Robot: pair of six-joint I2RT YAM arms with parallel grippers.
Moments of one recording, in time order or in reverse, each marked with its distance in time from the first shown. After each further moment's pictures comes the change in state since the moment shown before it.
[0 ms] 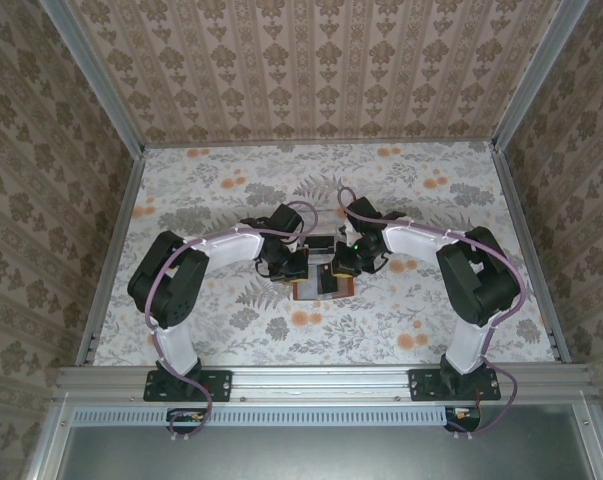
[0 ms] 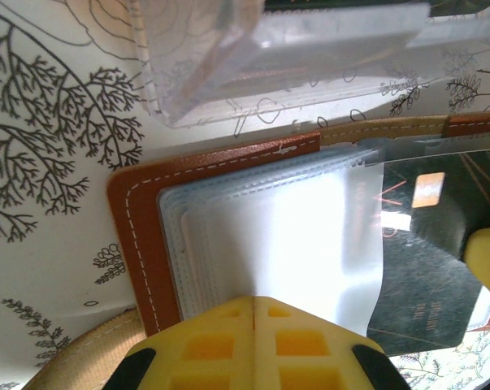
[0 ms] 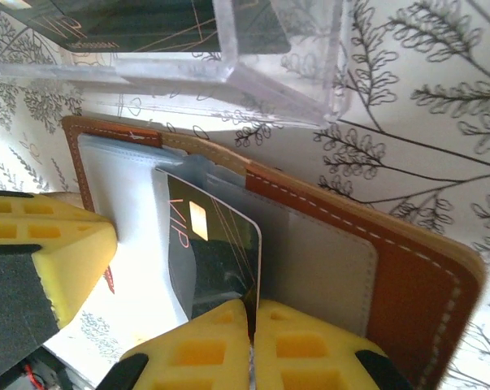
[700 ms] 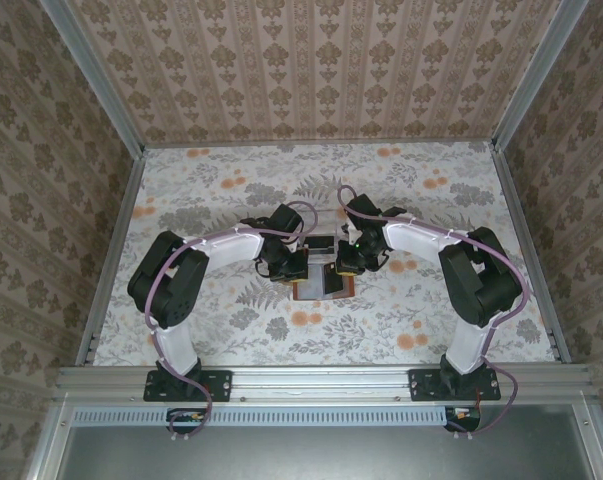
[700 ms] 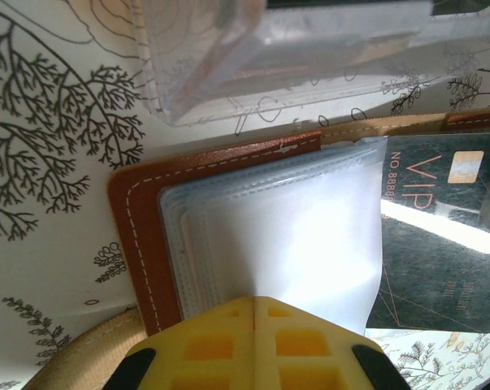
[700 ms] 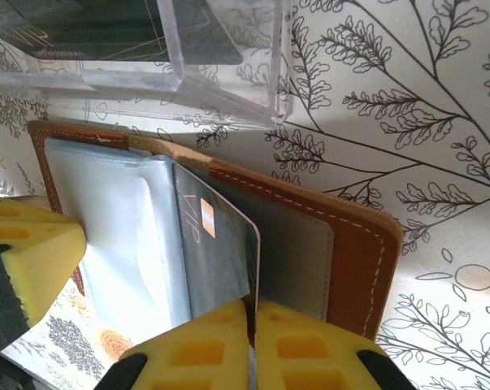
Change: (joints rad) left arm 0.000 0.000 0.000 -0.002 0.000 0.000; right arm -0.001 -0.005 0.036 -0.077 0.067 -0.028
